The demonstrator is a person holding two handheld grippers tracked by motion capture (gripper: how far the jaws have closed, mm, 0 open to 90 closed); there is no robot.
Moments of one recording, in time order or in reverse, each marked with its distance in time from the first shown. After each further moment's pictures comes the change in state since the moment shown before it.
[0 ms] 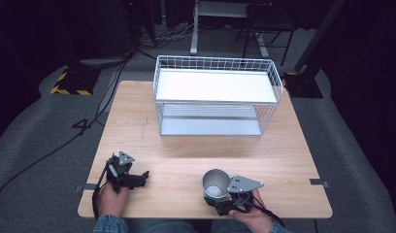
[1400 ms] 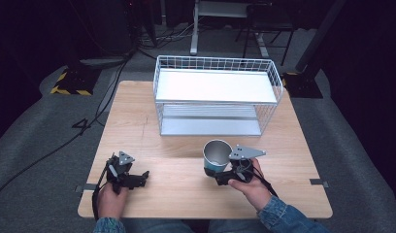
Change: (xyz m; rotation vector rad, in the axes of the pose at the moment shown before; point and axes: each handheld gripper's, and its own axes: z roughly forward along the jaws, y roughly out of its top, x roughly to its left) left arm 0.000 0.000 0.000 -0.001 0.000 0.000; right arm -0.049 0.062 0.005 -0.027 -0.041 0.100
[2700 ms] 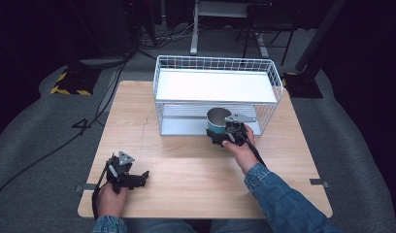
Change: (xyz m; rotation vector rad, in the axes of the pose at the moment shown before) left arm -0.001 0.000 0.000 0.003 0.004 -0.007; right arm -0.088 0.035 0.061 -0.005 -0.300 0.108
